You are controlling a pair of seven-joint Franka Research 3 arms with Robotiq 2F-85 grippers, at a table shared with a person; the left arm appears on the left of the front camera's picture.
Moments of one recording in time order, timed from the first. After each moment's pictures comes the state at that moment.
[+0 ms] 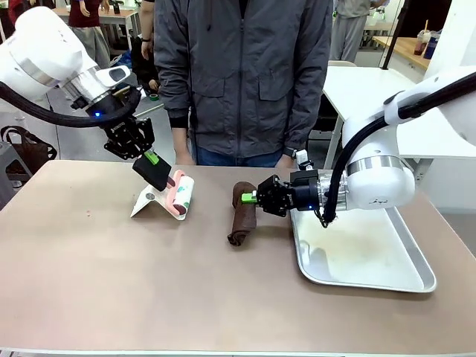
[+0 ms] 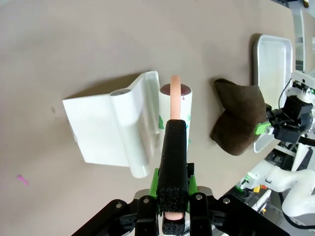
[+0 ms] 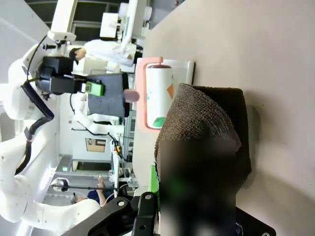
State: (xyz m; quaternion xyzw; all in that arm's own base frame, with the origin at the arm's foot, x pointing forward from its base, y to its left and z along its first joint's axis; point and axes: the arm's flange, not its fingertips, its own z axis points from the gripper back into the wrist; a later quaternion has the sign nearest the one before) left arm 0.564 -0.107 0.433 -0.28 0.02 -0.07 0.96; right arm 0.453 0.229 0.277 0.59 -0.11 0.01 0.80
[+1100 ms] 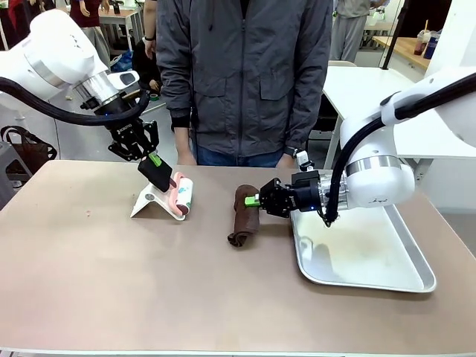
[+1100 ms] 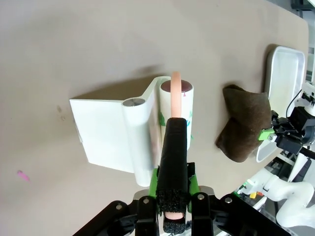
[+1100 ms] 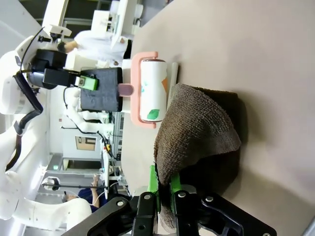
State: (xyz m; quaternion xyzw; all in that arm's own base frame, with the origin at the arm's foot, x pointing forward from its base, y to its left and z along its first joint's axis) left arm 0.579 -0.113 0.424 -0.26 0.05 -0.04 0.96; right arm 0.461 0.223 0.268 0.57 -0.11 0.02 0.82
